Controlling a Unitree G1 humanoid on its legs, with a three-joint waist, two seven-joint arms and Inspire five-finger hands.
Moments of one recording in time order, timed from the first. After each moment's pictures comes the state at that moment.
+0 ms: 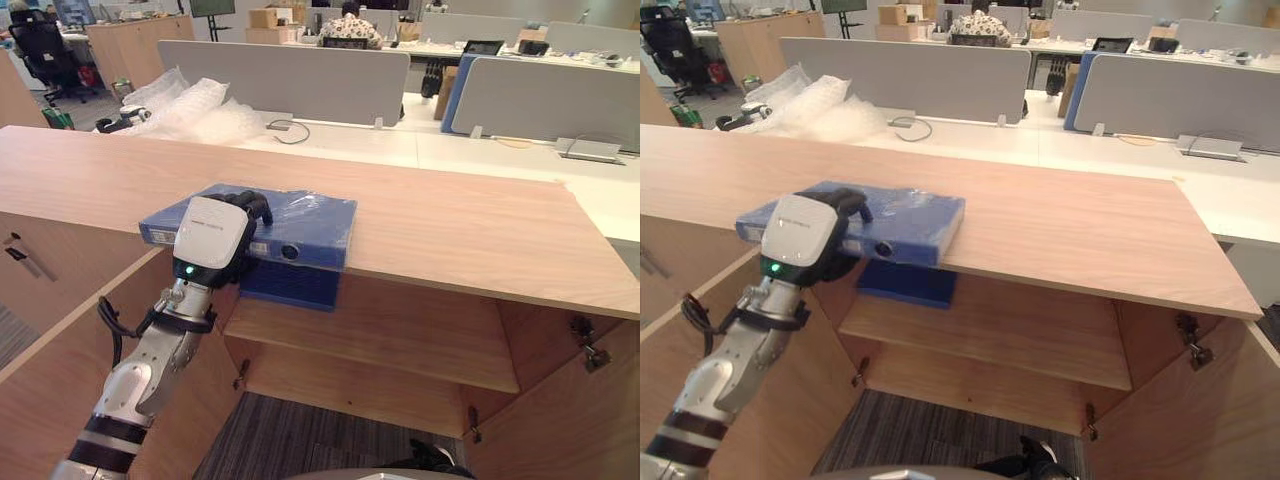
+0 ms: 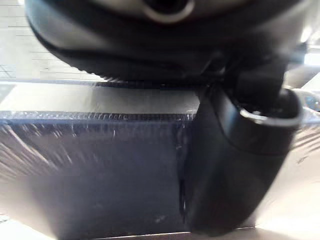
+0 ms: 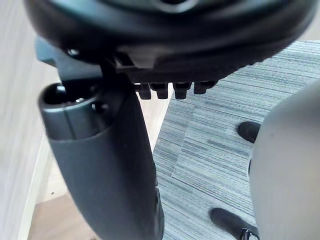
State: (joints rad) left arm -0.06 0.63 -0.11 -0.08 1.00 -0.15 0.45; right arm -0.01 -0.05 -0.02 1.21 -0.16 -0.01 -0.01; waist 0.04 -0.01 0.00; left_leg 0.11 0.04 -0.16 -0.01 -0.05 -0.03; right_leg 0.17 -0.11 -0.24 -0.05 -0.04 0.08
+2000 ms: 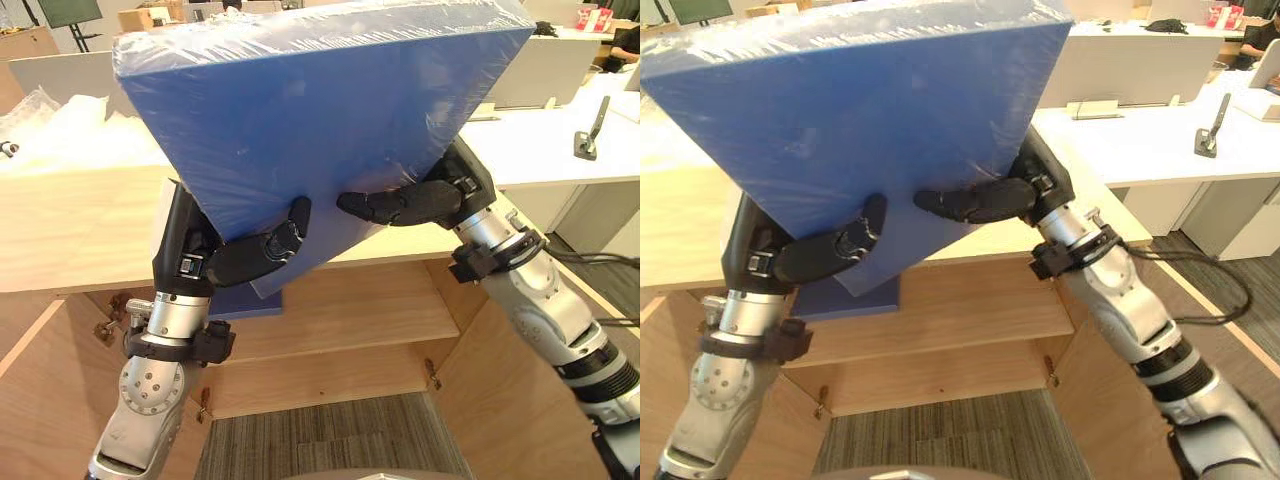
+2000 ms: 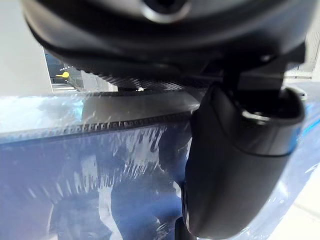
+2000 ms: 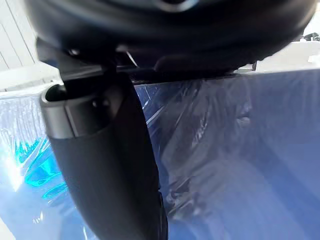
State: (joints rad) left arm 0.14 0.55 -0.08 -0.58 -0.33 -0.29 0.12; right arm -0.49 -0.80 0.37 -0.23 0.84 -0.18 0.06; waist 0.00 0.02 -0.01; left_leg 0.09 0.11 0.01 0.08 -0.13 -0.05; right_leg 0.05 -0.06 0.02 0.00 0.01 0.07
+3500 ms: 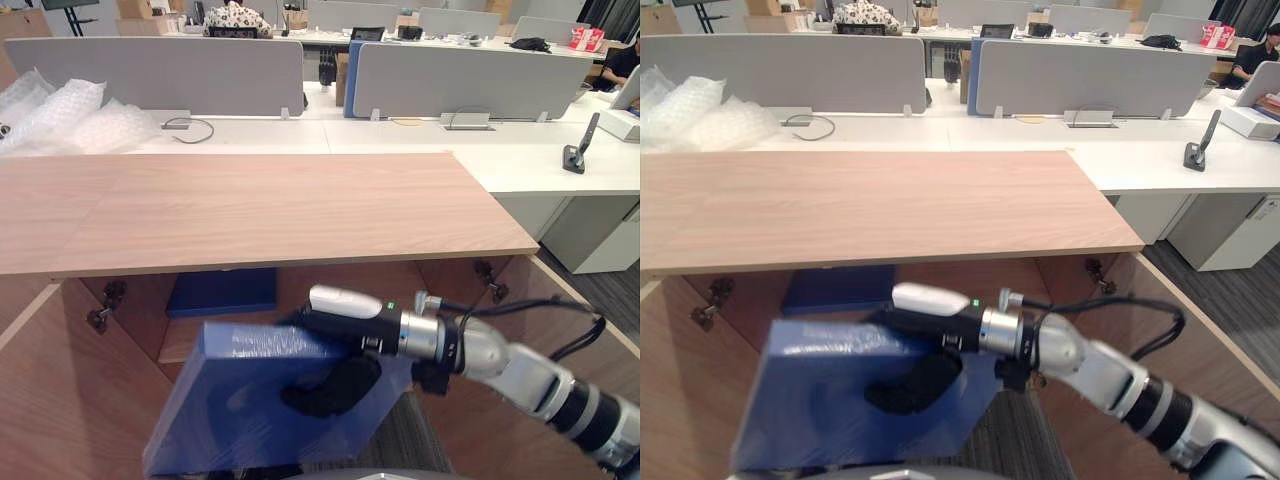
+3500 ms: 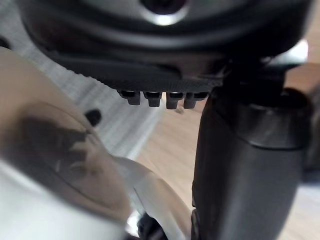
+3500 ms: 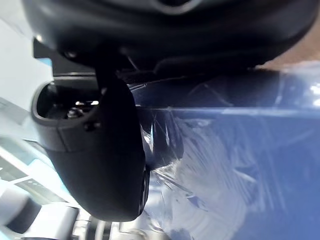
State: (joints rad) left arm 0.12 0.55 -0.66 0.65 -0.31 -0.11 -0.51; right arm -0.30 -0.78 0.81 -0.23 0.07 -0.29 0.34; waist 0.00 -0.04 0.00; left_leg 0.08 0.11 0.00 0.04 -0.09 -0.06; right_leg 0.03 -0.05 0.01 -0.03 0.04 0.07
